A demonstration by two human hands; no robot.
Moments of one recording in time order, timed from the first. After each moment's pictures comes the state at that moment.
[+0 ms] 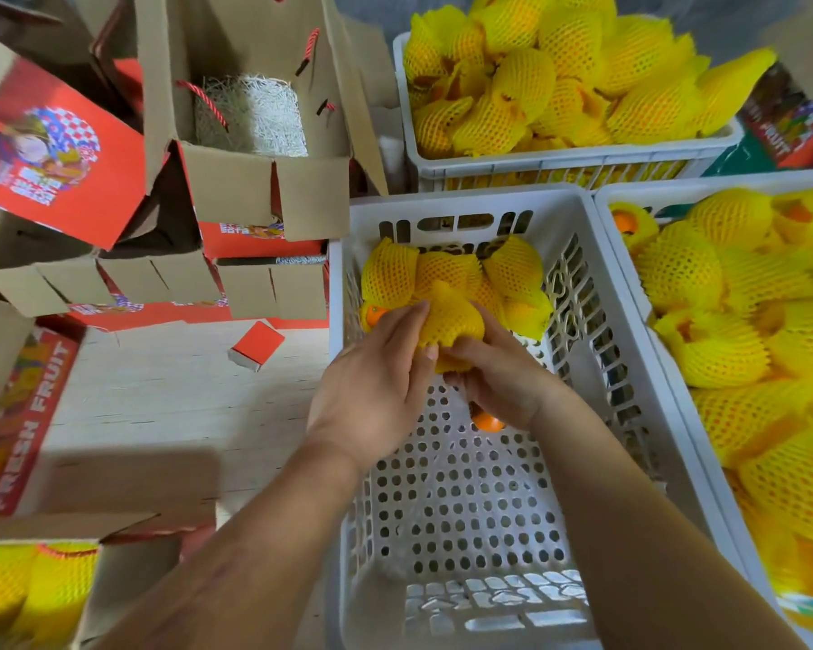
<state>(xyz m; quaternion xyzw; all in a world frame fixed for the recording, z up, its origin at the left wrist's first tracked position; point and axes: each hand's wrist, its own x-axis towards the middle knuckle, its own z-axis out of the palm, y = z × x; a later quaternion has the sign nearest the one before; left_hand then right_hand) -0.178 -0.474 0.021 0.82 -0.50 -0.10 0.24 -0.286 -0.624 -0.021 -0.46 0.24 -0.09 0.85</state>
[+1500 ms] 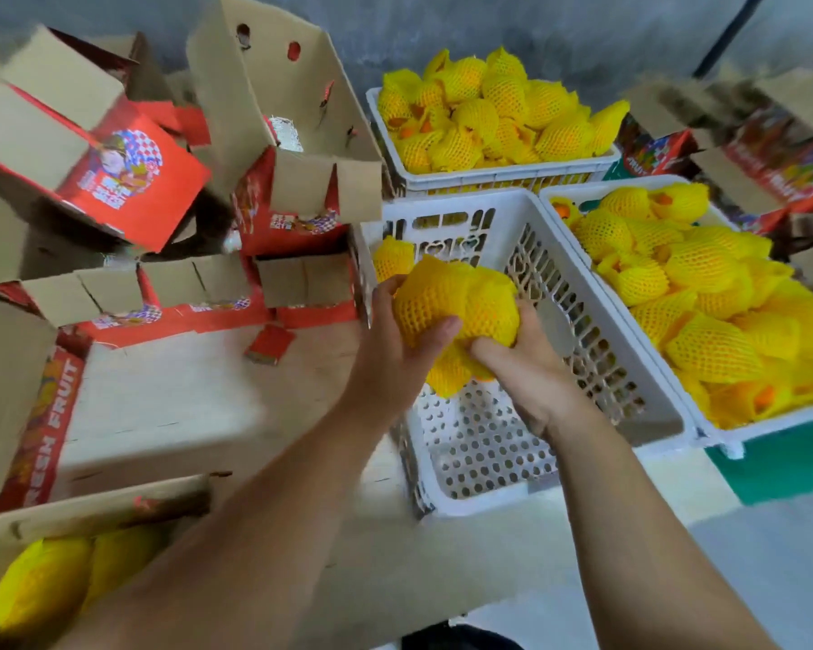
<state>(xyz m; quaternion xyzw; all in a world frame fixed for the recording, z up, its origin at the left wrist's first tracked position) -0.177 -0.395 0.039 0.64 -0.42 -0.29 0.58 -0.330 -0.476 0.075 -0.60 0.46 -0.23 0.61</state>
